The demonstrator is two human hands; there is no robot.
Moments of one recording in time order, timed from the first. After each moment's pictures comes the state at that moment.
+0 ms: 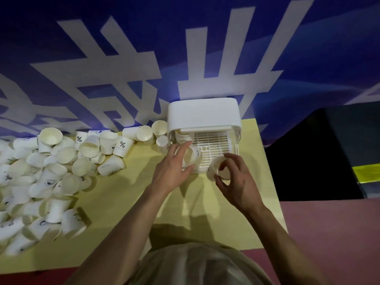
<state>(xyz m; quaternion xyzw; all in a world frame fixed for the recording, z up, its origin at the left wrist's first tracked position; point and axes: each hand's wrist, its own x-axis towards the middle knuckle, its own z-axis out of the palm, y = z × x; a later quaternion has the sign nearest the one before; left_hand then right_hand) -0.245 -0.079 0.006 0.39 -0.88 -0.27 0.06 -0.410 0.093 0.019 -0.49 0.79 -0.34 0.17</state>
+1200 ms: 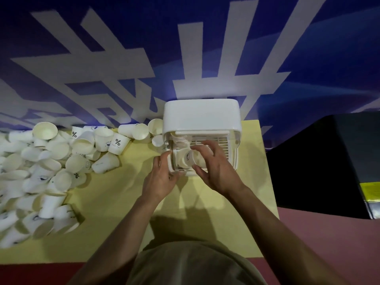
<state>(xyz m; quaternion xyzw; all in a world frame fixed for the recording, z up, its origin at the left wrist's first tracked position) -0.235 -0.076 -0.038 0.52 -0.80 -0.30 0.01 -0.431 0.021 0.021 -0.59 0.72 -0.28 0.24</state>
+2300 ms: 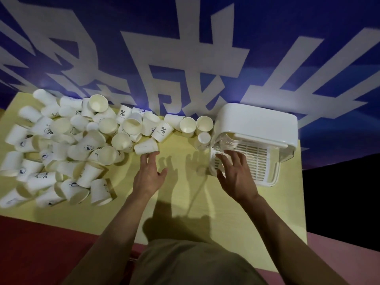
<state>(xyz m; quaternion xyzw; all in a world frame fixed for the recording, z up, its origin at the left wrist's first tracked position) -0.068 -0.127 -0.040 0.64 -0.70 -0.32 0.06 -0.338 -0.023 0.003 -0.64 0.75 -0.08 0.15</state>
